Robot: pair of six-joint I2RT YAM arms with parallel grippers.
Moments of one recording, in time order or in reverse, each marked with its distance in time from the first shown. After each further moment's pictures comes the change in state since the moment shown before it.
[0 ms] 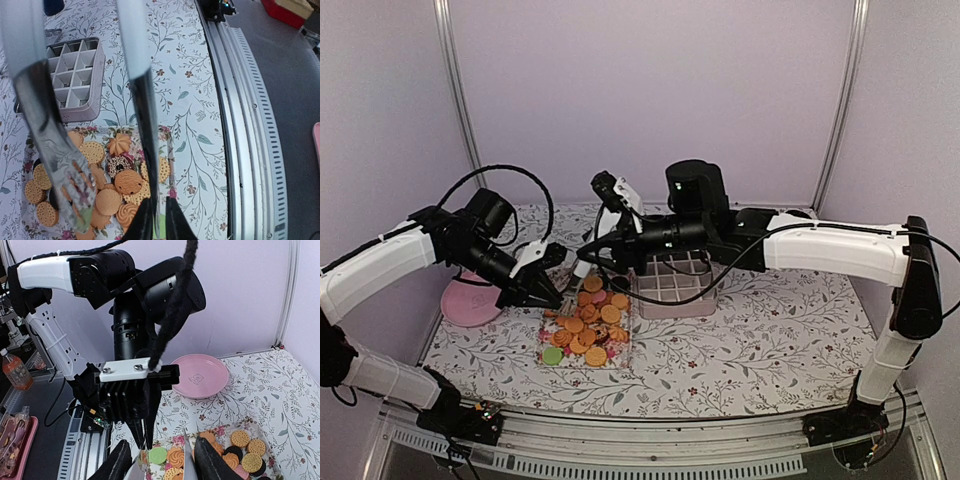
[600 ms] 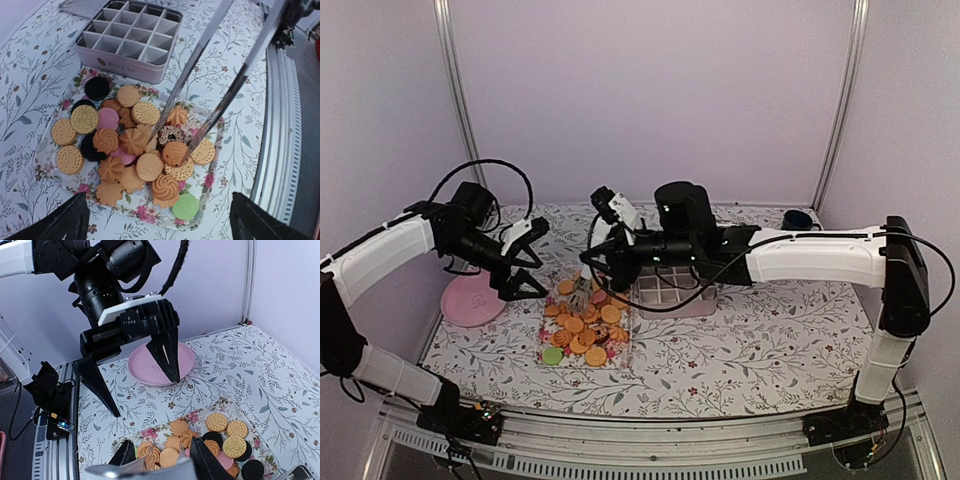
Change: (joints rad) left arm 0.197 0.063 0.019 0.053 -0.062 -0.163; right arm 0.009 0.056 -0.067 0.088 0.196 0.050
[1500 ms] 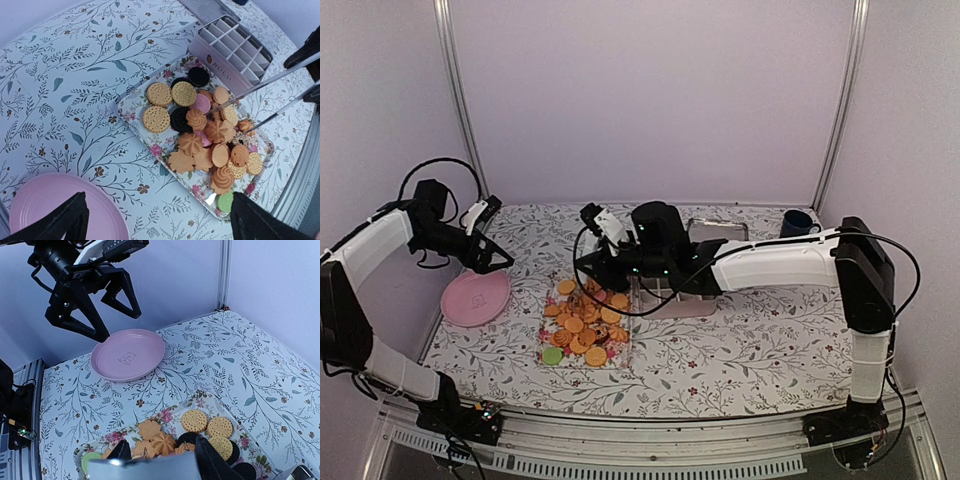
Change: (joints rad) left arm 0.382 0.034 0.024 0.046 -0.016 -0.174; right arm 0.001 0.195 0.071 0.090 0.159 -0.015
